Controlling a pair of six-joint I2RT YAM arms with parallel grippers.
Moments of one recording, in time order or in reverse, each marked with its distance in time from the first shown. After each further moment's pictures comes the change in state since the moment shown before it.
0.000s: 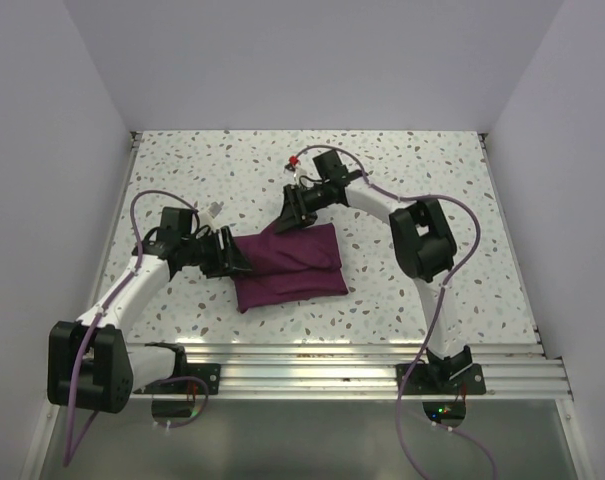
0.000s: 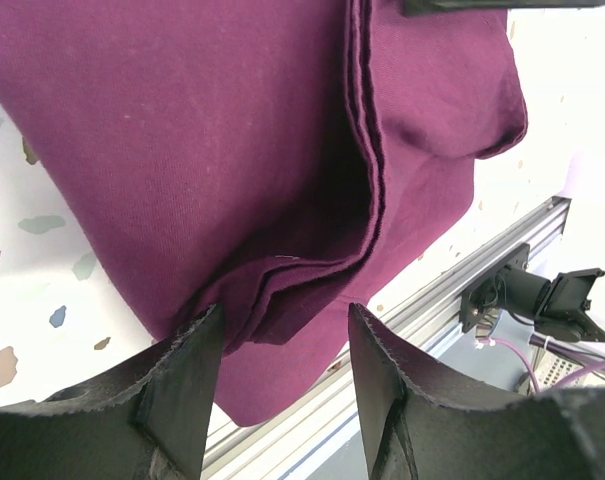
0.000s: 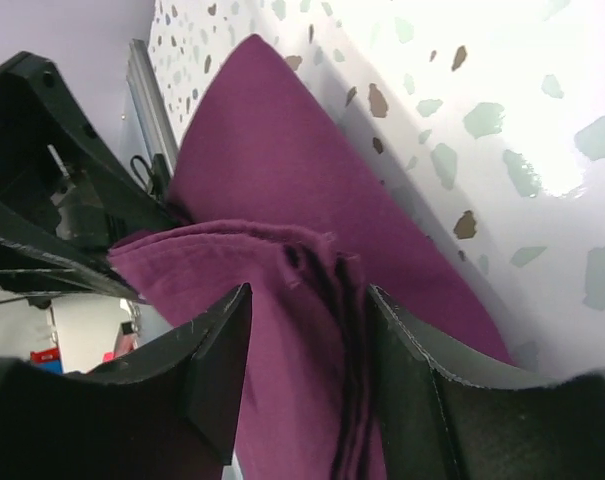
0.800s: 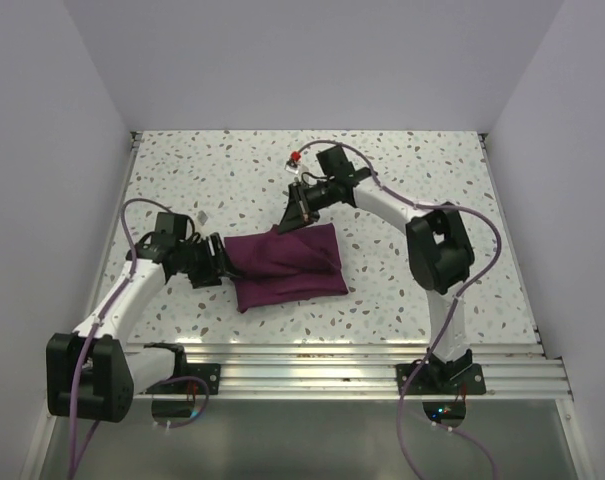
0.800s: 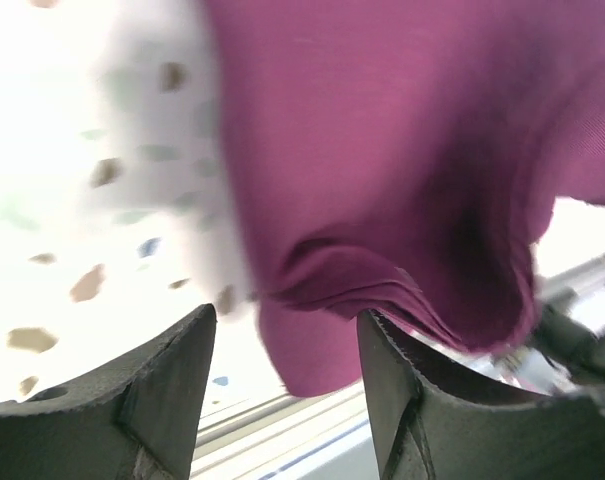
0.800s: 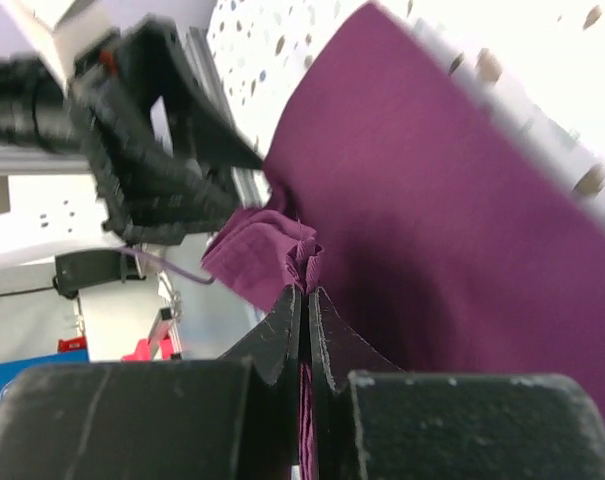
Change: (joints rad) left arm 0.032 -0.037 -0.012 -0.129 -0.152 -0.029; right arm 0.018 -0.146 -0.067 -0.019 -0.026 0.069
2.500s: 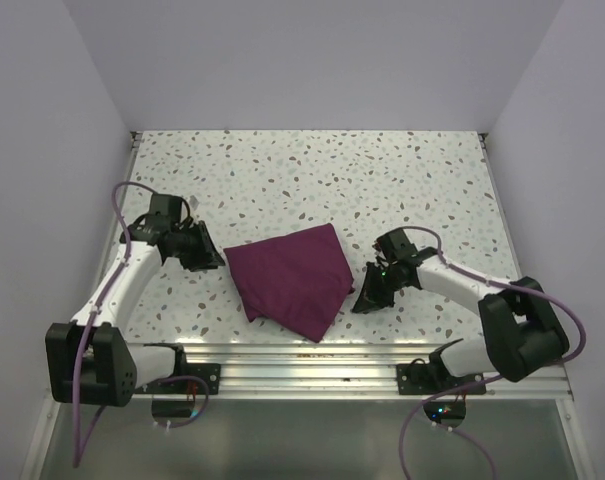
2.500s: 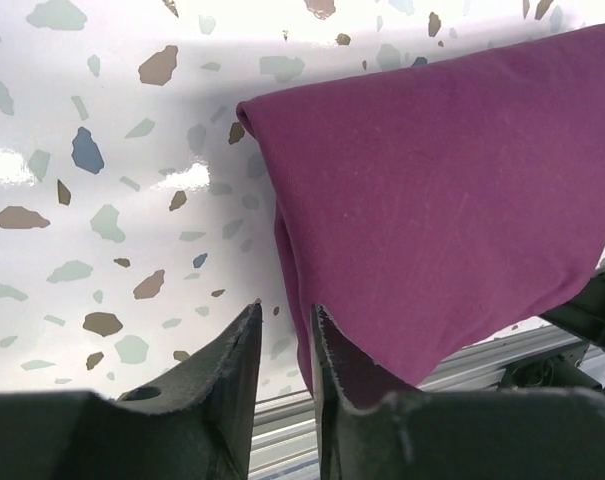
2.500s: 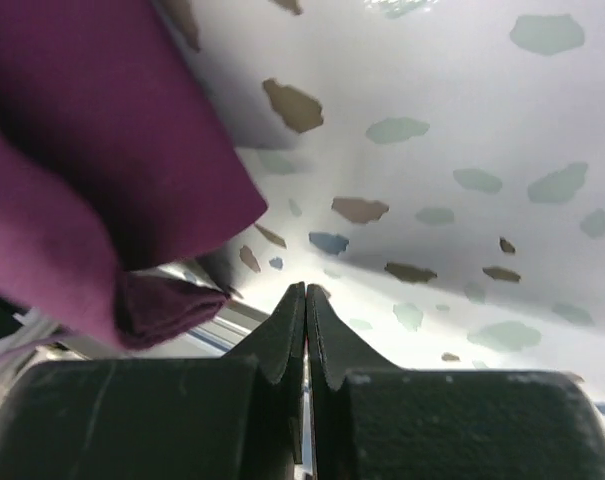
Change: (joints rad) left arm 0.035 0.067 0.175 -0.136 -0.128 0.014; right arm -0.082 -0.739 -1.022 -0.098 0.578 0.357
